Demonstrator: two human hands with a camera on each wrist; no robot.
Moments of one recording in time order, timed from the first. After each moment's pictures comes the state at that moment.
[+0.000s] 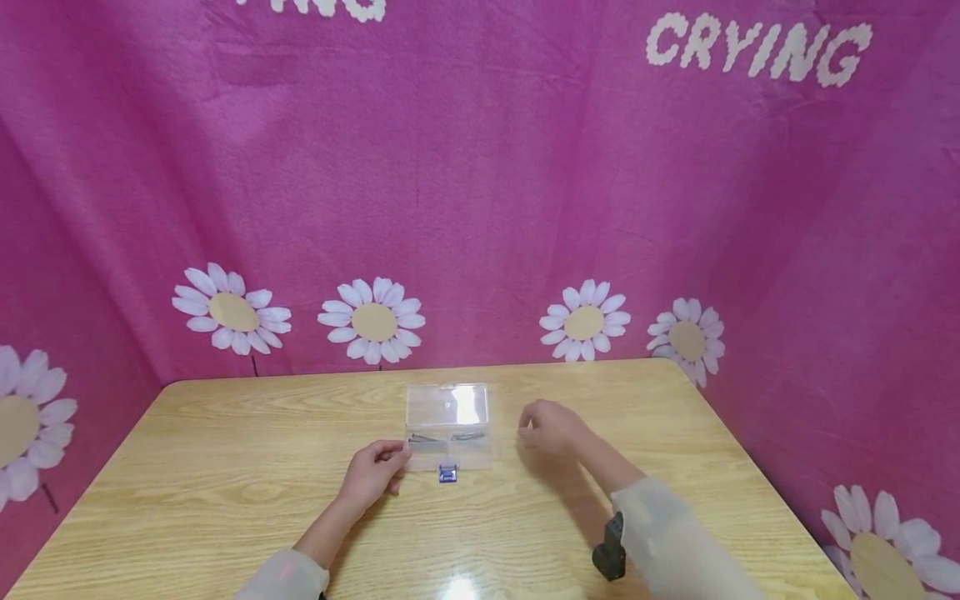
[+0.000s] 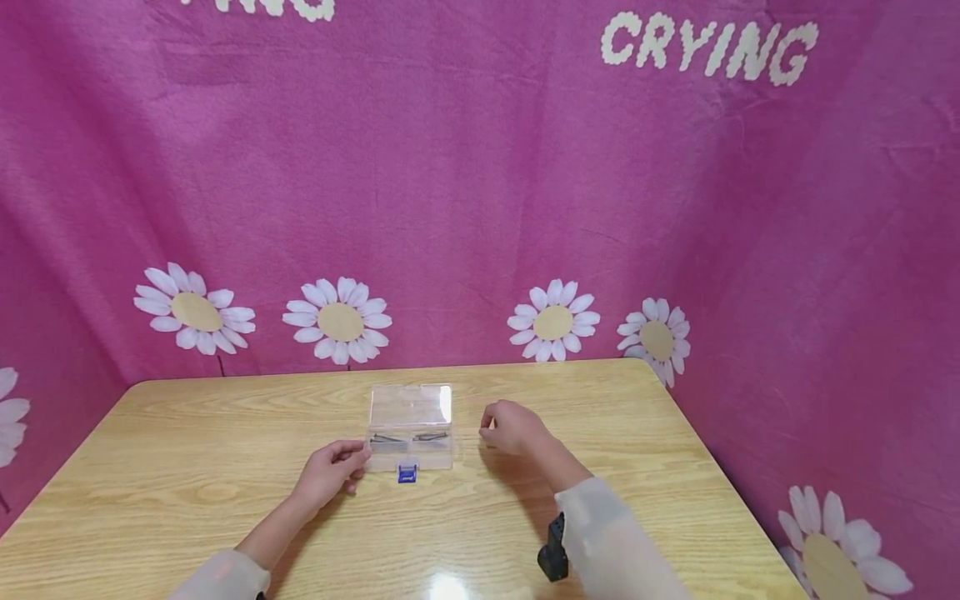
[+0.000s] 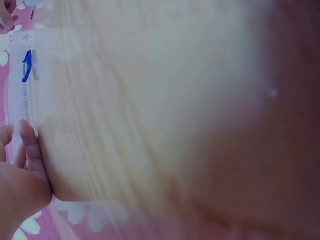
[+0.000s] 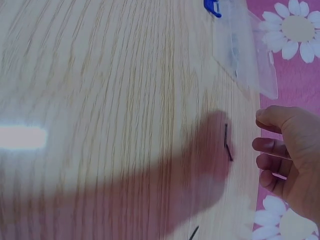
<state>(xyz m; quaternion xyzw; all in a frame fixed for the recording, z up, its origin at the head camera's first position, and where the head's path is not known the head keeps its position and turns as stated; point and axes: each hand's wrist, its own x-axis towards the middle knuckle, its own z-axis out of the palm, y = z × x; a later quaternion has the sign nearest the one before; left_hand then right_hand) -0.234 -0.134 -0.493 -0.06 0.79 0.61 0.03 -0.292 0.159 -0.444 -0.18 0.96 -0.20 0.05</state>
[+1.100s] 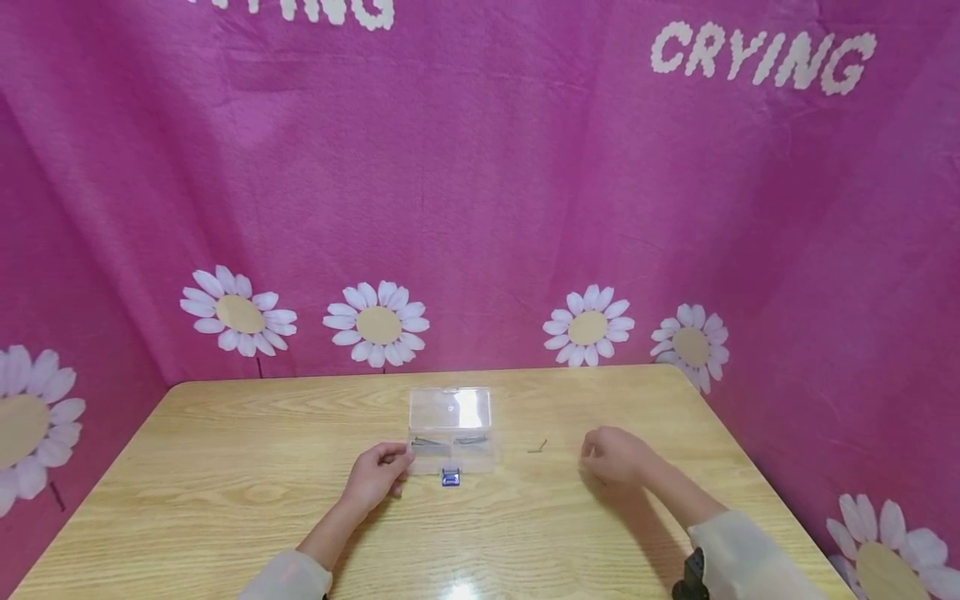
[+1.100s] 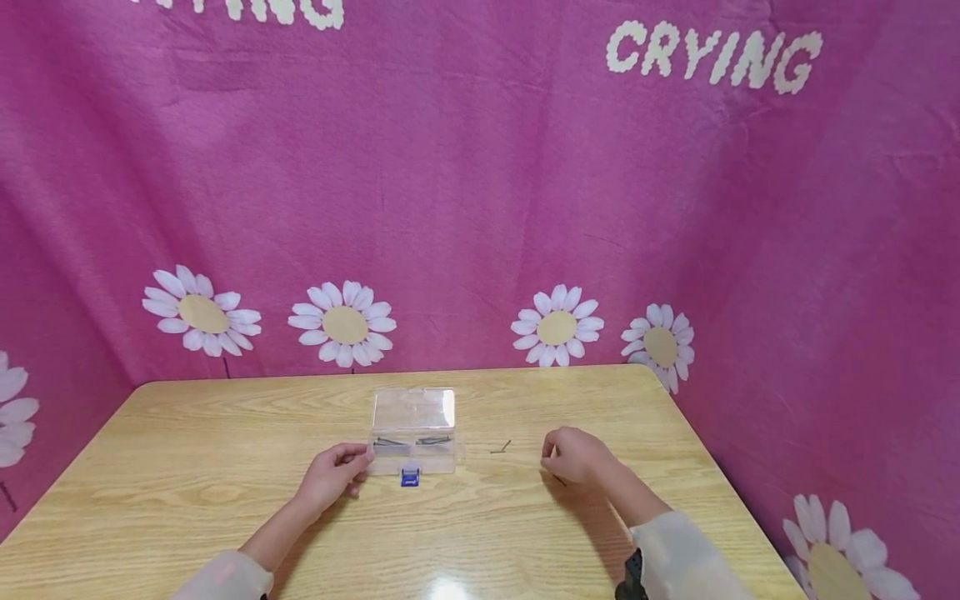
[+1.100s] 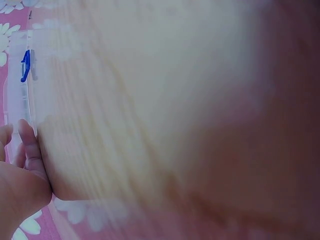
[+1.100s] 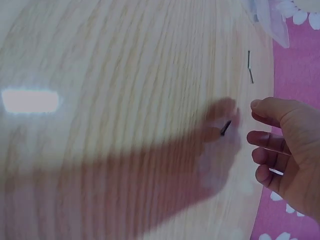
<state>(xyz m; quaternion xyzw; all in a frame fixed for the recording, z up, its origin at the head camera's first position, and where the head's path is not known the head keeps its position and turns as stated) -0.234 -0.135 -0.494 -0.06 0.78 0.62 0.03 -0.263 0.242 -0.449 -0.21 0.96 -0.17 0.05</state>
